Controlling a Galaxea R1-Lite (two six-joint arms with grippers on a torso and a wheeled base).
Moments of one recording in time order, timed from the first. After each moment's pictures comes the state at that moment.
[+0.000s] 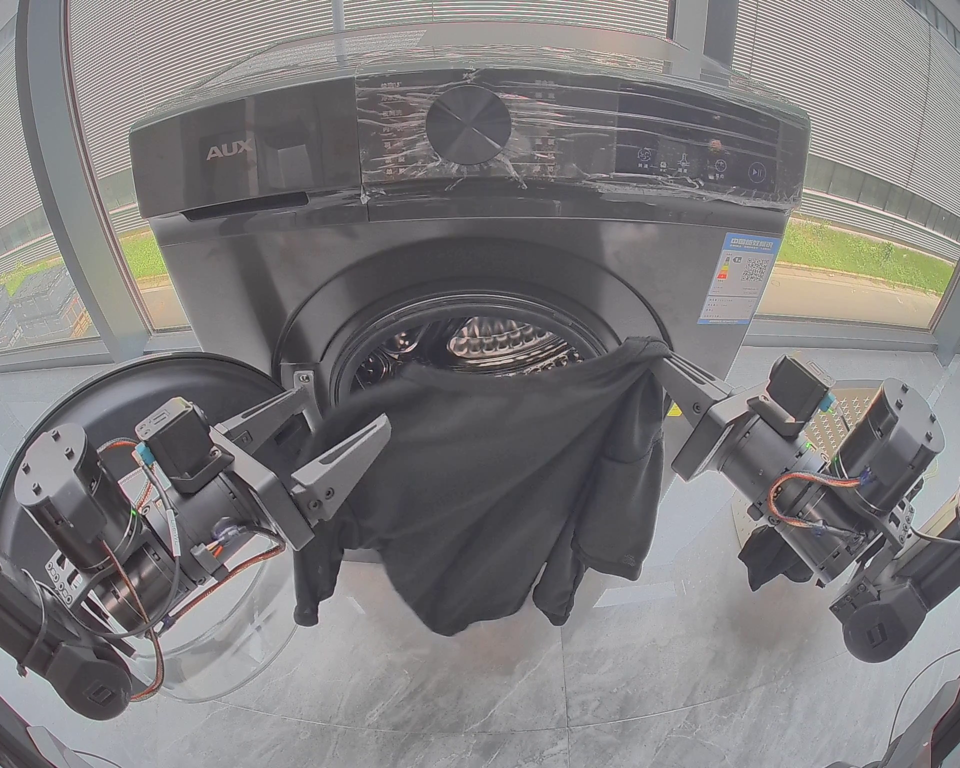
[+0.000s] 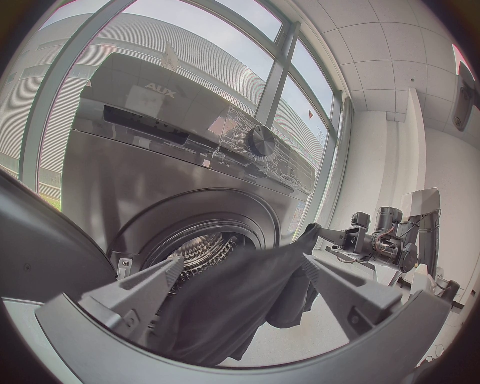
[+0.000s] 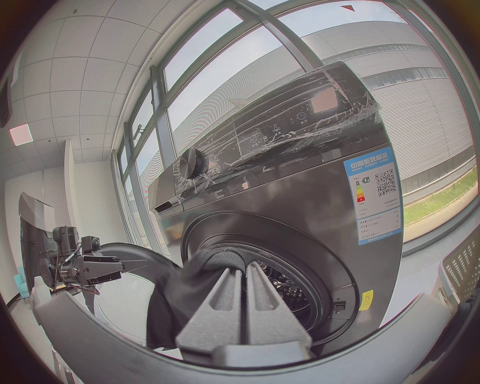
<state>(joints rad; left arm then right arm) -0.49 1.63 -0.31 -1.51 -0.17 -0.16 0.61 1.78 -0.50 -1.55 -0.03 0.15</state>
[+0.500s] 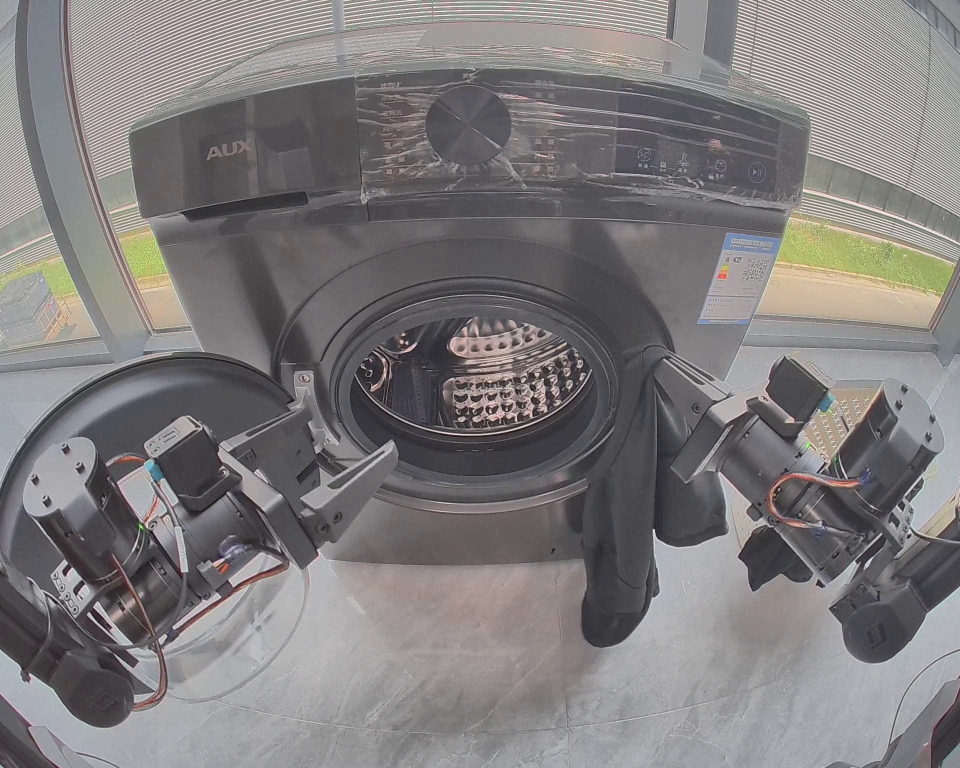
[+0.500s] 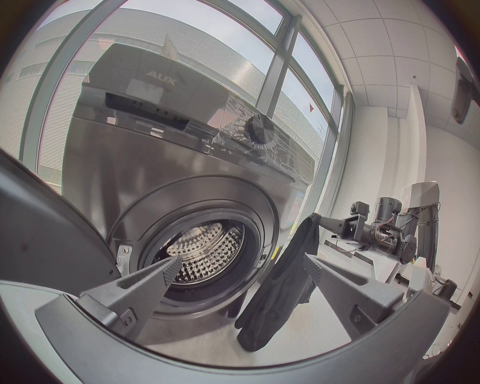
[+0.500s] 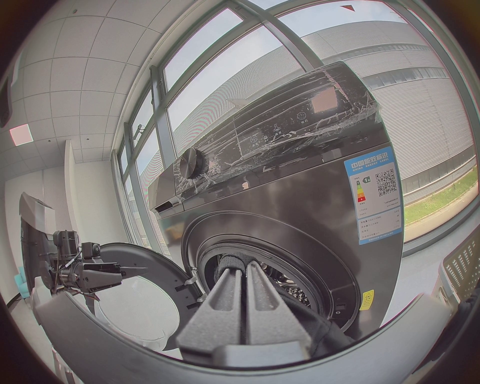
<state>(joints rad) -0.49 1.64 -0.27 -1.51 -0.17 -0.16 0.62 1.78 -0.50 -1.55 -0.02 0.15</state>
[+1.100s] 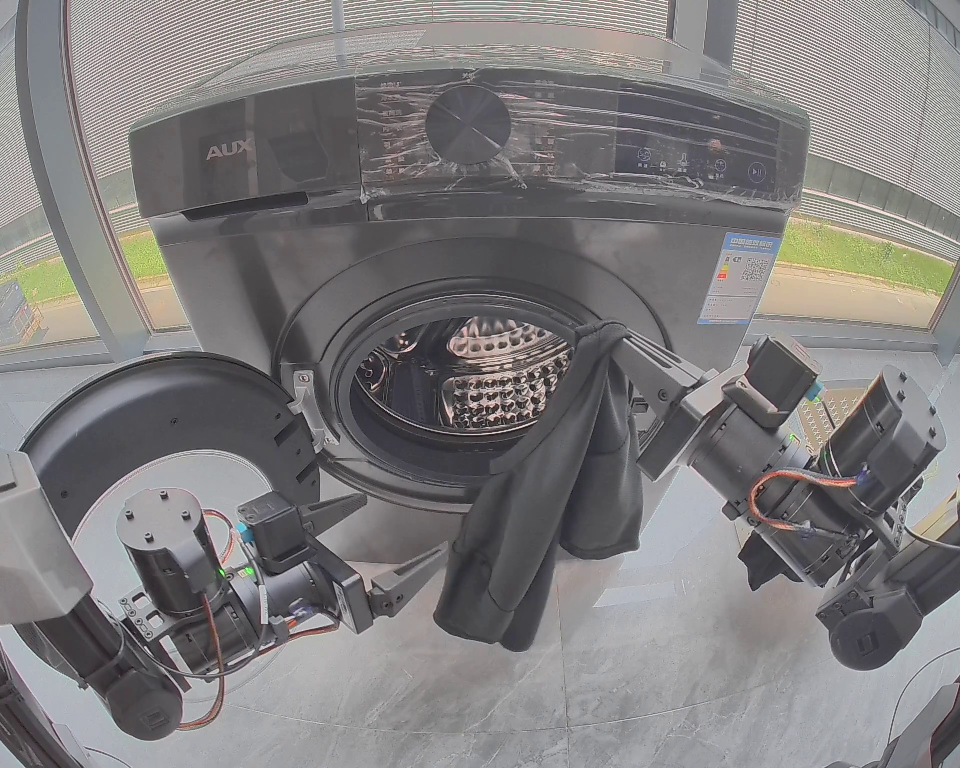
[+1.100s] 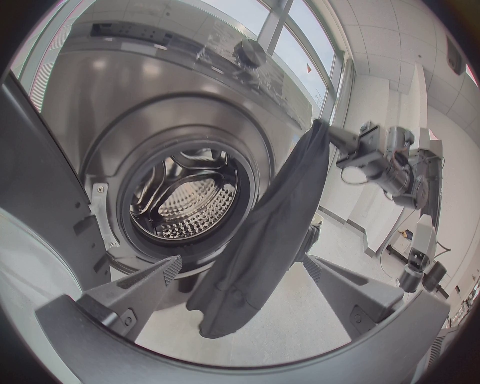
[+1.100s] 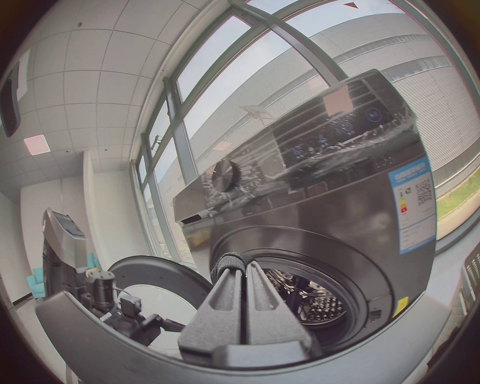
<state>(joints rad) -0.54 1.84 -0.24 -1.51 -0.19 -0.09 0.72 1.78 -0.58 -1.54 0.00 0.15</state>
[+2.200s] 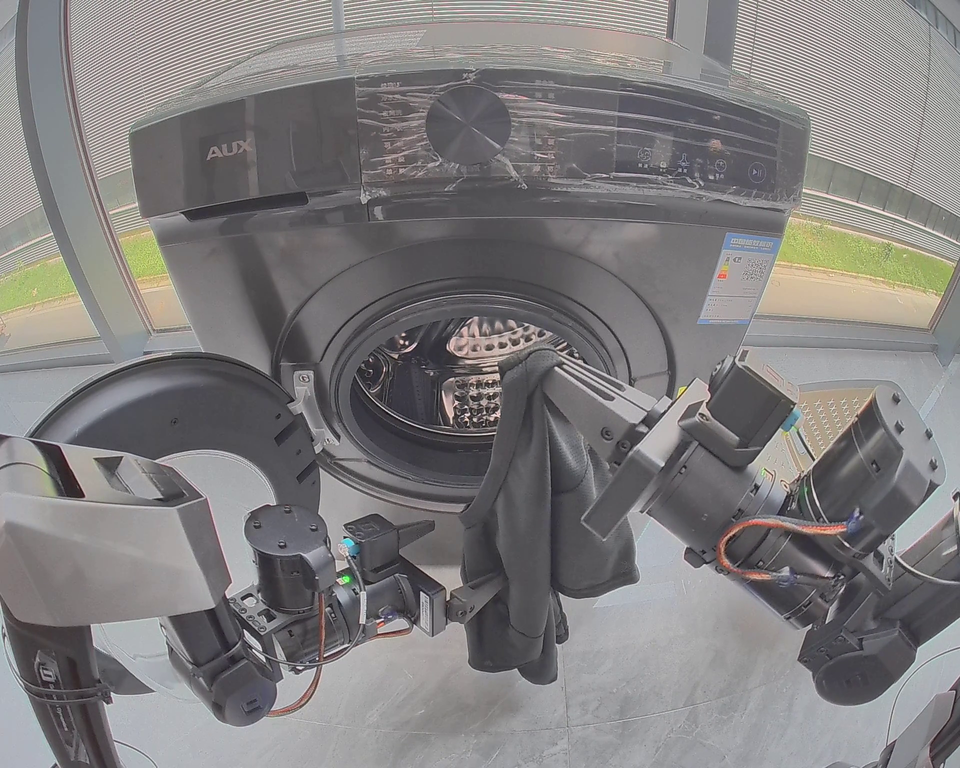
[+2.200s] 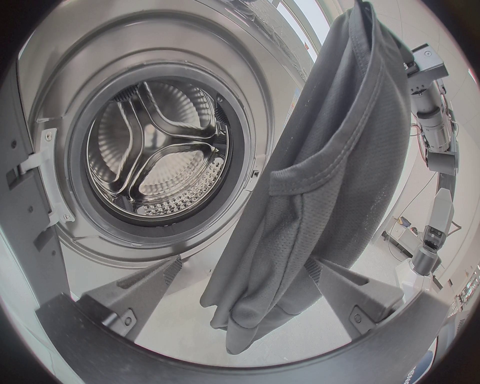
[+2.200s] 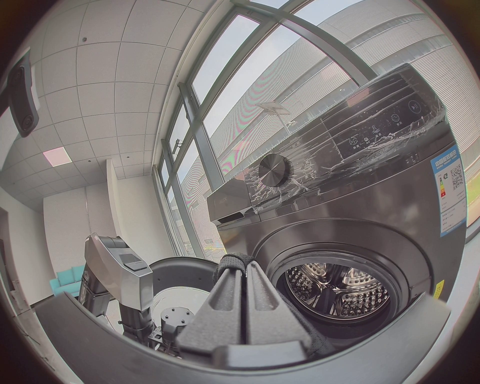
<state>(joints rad) -0.59 2.16 -0.44 -1.52 -0.20 -0.06 0.86 1.79 -0.61 -1.53 0.01 0.15</state>
